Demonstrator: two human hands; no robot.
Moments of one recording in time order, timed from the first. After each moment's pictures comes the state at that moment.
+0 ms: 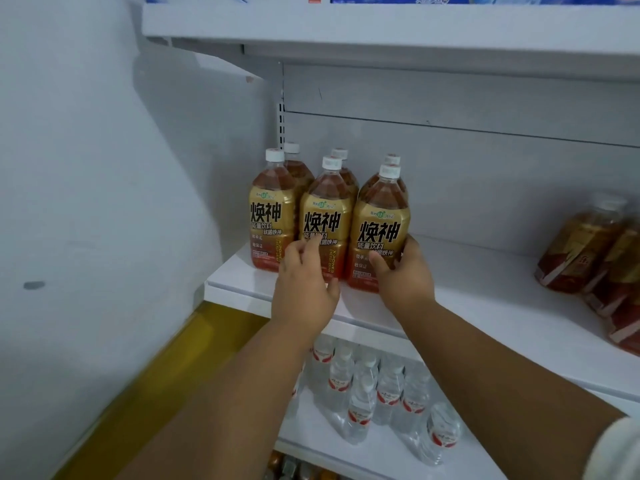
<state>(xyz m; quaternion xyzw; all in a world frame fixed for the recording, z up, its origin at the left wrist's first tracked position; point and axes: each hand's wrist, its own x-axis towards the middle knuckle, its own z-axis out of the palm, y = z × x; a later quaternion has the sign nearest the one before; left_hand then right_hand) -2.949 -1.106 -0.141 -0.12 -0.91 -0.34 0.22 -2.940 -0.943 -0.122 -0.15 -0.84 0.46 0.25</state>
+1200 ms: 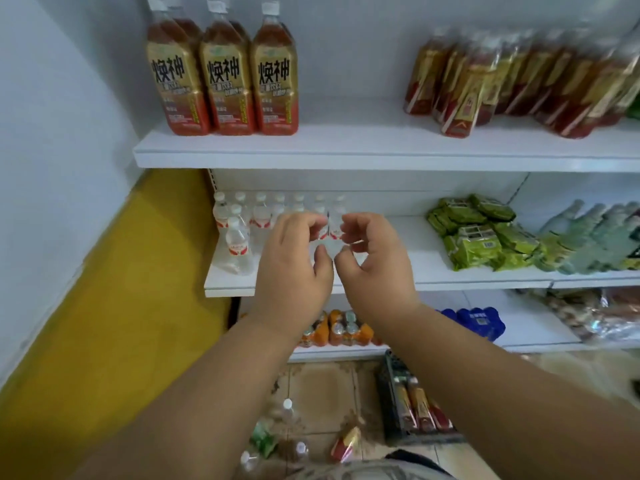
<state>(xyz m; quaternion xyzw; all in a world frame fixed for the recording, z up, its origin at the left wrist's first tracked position) -2.640 -1.147 -0.174 -0.33 -0.80 -0.46 0.20 -2.581 -1.035 -0.169 -0.16 -0.84 0.46 0.26</state>
